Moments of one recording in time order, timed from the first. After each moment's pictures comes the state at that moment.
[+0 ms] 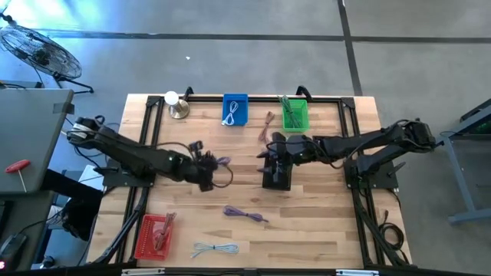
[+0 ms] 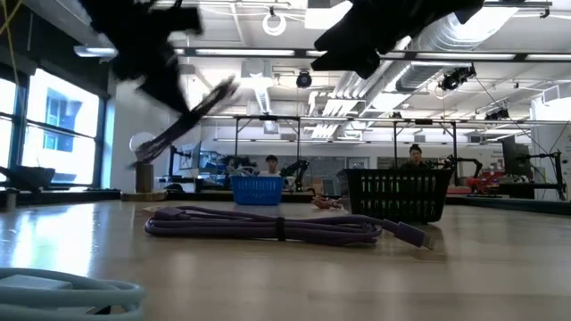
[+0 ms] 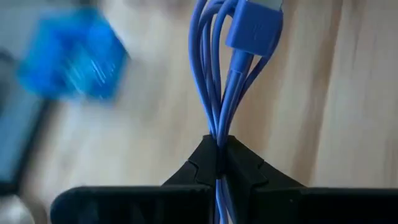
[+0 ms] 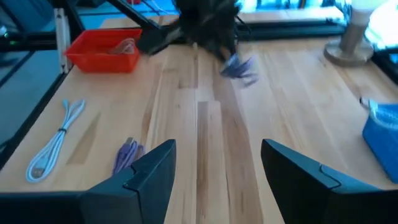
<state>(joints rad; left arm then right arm) -0.28 1.33 0.88 -0.58 -0.63 -0.29 0.05 1.38 0.88 0.05 0.01 0.08</state>
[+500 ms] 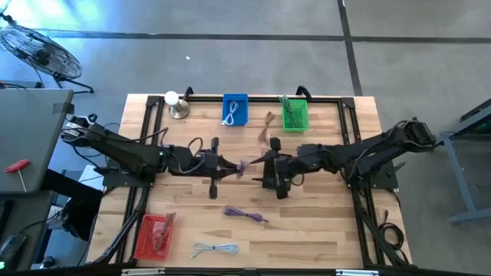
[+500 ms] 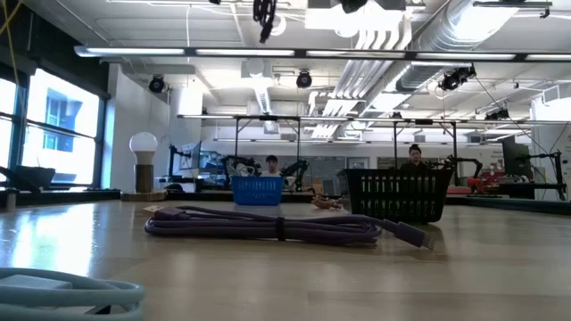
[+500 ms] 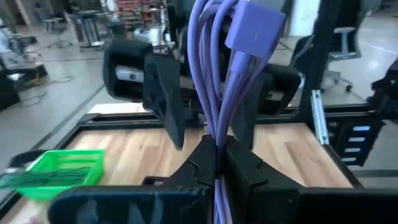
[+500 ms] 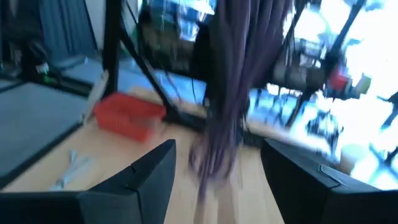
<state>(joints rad) -0.28 1.24 0.90 0.25 -0.31 0.01 0.20 1.38 0.88 0.39 0.09 -0.23</state>
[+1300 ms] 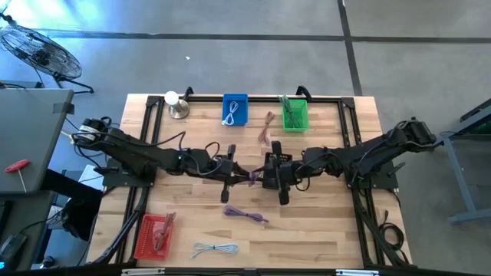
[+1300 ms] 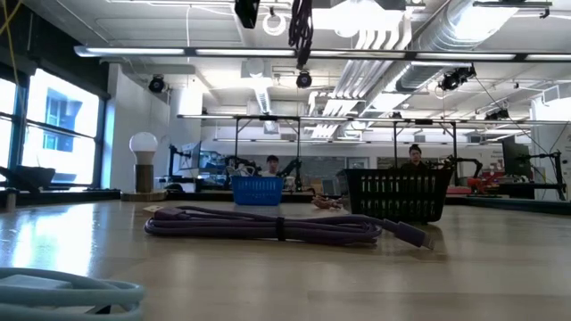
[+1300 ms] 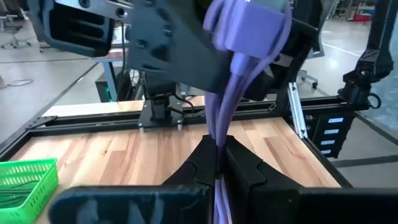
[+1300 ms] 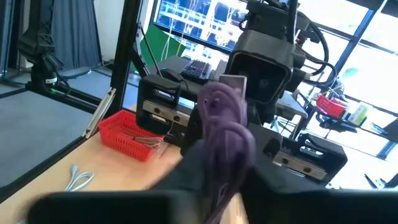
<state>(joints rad) -0.22 1.43 0.90 0.46 -0.12 0.02 0.25 1.38 0.88 0.48 0.10 -0.31</state>
